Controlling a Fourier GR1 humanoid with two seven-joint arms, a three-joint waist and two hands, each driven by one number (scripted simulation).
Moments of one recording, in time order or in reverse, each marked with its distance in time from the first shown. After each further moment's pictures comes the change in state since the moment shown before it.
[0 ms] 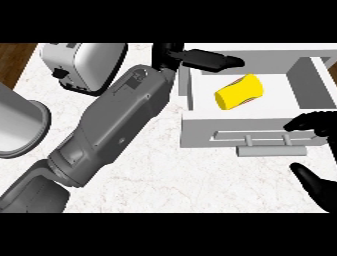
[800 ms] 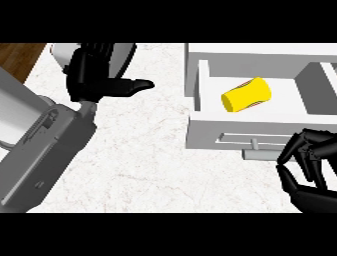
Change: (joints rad) left arm 0.507 0.302 0.062 -0.566 0.025 0.003 0.101; right arm 0.065 -0.099 0.076 0.006 0.290 0.088 -0.030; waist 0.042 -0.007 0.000
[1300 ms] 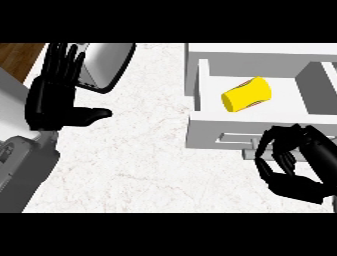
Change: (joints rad) left arm 0.269 0.128 0.068 -0.223 0.031 -0.093 0.023; right arm -0.051 -0.079 0.128 0.141 0.364 -0.008 -0.157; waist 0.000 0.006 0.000
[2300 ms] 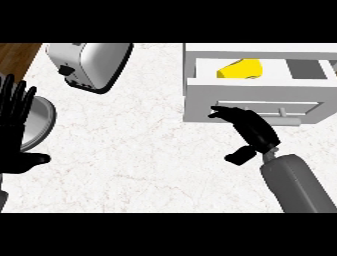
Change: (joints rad) left arm 0.352 0.093 0.214 -0.093 0.001 -0.310 -0.058; right arm -0.293 0.123 0.129 0.782 0.476 -0.282 -0.238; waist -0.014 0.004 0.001
